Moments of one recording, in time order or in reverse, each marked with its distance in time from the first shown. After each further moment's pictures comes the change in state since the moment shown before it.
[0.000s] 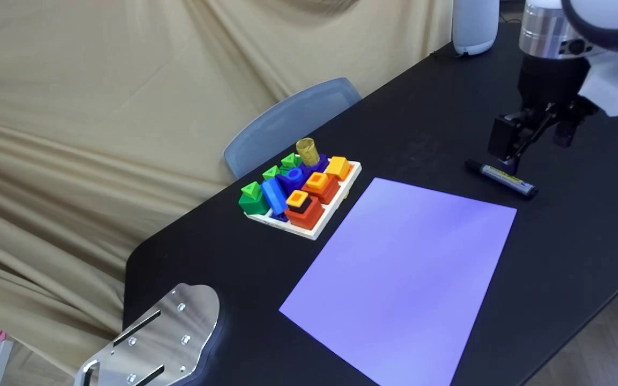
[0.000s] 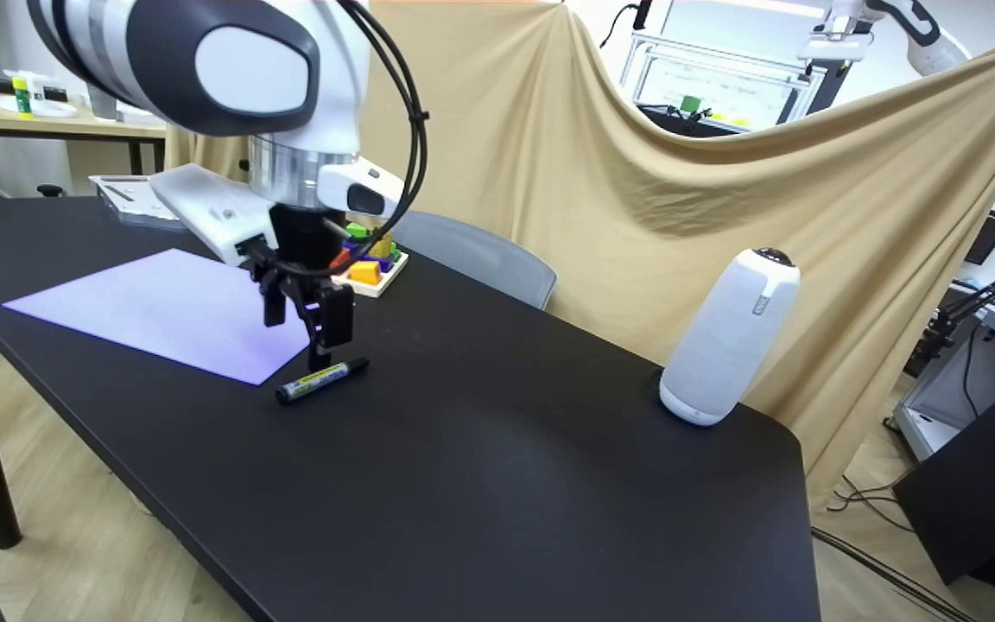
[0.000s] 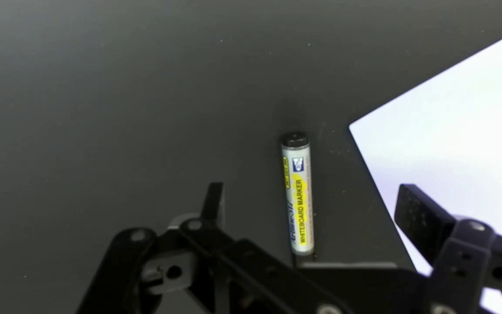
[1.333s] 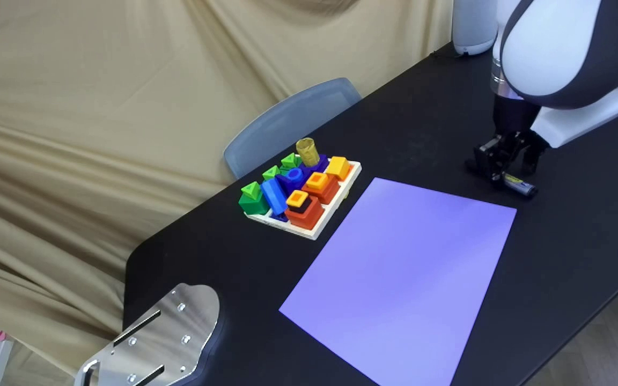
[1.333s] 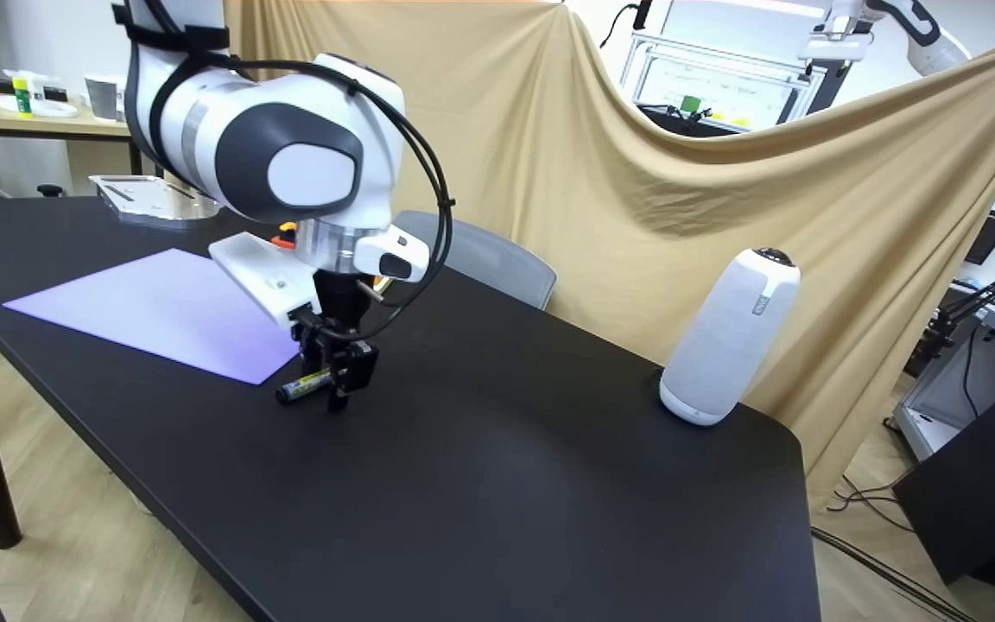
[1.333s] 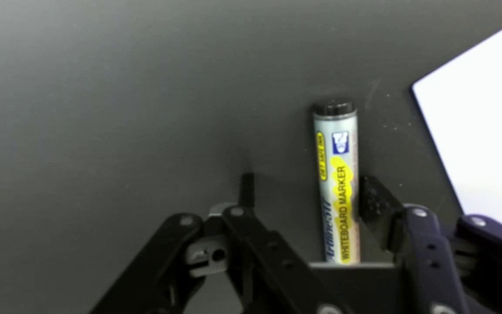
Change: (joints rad) arm 0.012 0.265 -0.038 0.178 -0.002 0.055 -0.001
